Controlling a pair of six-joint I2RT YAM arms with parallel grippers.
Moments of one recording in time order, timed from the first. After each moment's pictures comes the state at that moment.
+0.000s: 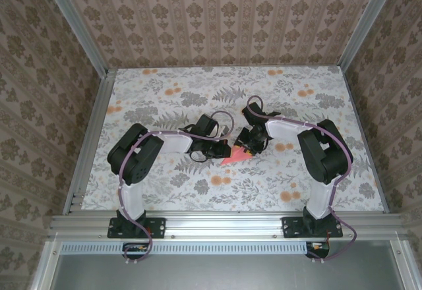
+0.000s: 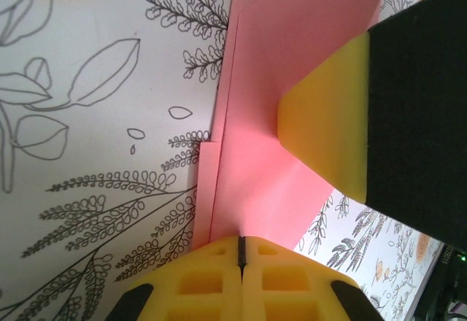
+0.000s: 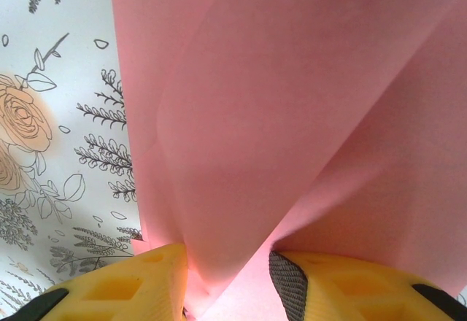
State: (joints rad) left arm -0.74 1.92 1.00 -0.06 0.58 -0.59; right arm 0.44 1.87 1.11 -0.56 -0.25 0.98
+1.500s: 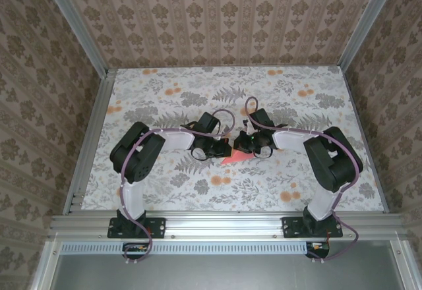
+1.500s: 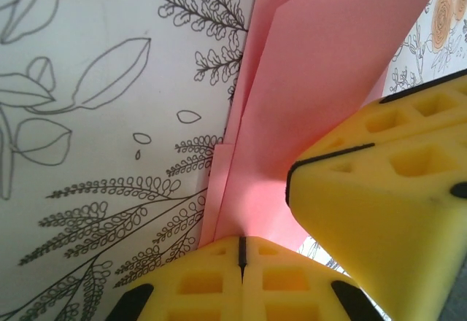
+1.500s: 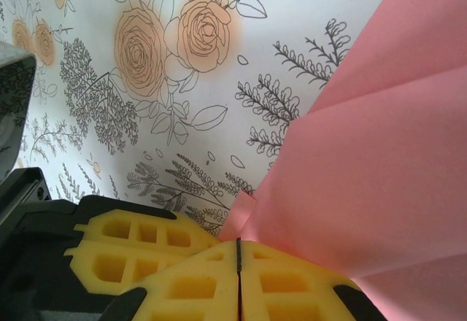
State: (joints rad) left arm -0.74 1.95 1.07 -0.16 0.58 -0.61; right arm 0.44 1.76 0.90 -0.17 -0.44 0.70
